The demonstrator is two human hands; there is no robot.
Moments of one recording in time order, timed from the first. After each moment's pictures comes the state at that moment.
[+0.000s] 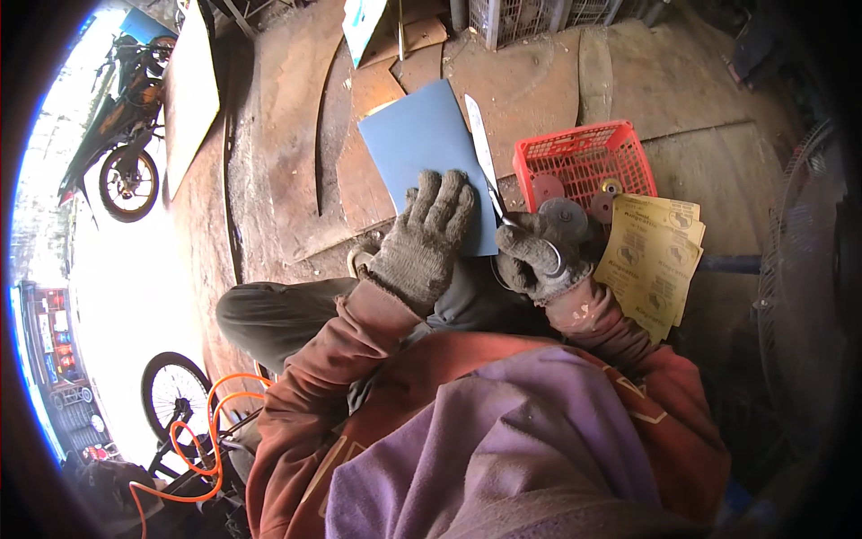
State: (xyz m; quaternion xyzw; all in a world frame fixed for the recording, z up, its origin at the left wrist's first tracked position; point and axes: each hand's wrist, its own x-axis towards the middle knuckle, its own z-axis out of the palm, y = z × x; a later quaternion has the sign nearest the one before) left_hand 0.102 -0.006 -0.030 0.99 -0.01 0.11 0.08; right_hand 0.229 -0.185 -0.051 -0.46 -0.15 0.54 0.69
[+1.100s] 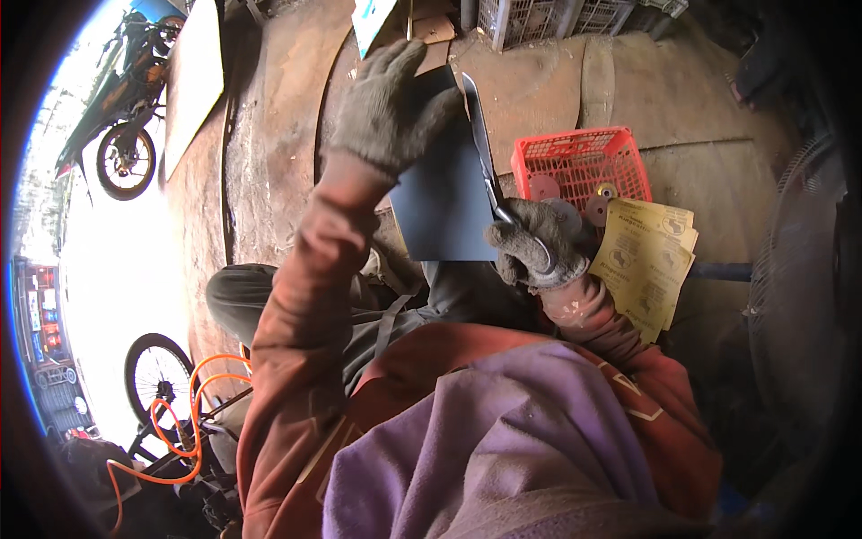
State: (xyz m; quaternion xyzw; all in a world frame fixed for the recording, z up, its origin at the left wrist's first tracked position) left_hand 0.179 0.075 0.014 0.90 0.04 0.44 0.07; right_hand 0.230 -0.183 -0.029 -0.58 -0.27 0.47 0.61
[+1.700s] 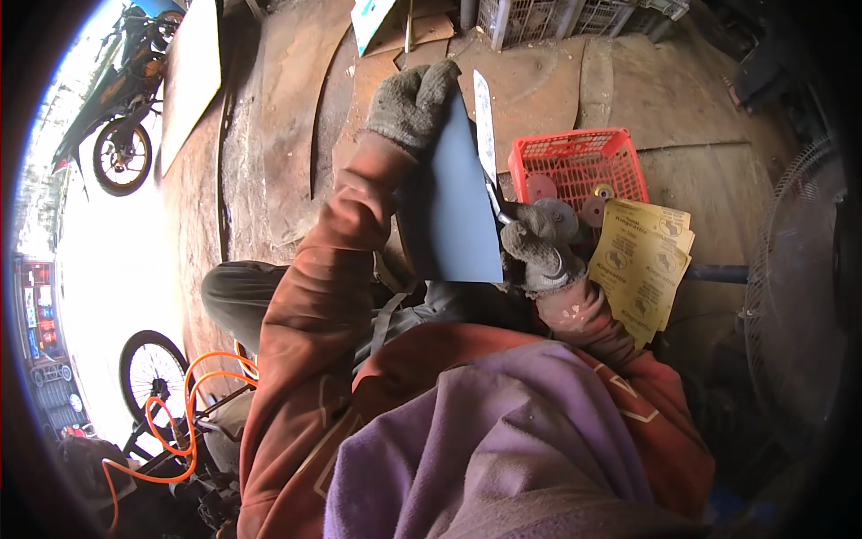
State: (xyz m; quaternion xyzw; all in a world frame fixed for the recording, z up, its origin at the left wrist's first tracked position) left_hand 0.204 0.071 -0.018 0.87 0.14 0.27 0.39; right_hand 0.228 -0.189 -0.054 -0.47 -0.23 0.50 0.69
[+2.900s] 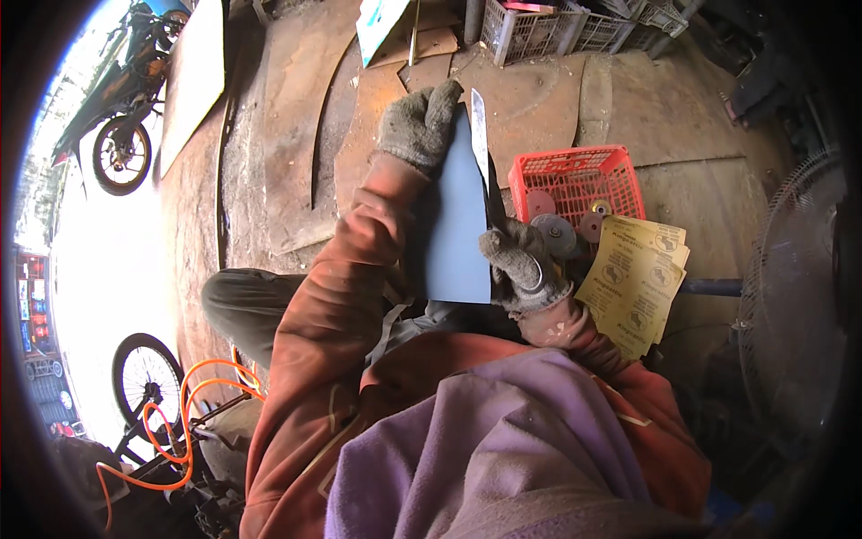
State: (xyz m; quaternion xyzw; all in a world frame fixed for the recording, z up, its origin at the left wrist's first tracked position) left_hand 0.212 0.067 -0.039 0.78 0.20 0.37 0.47; right_hand 0.213 -0.174 -0.053 -0.45 -0.17 0.53 0.70
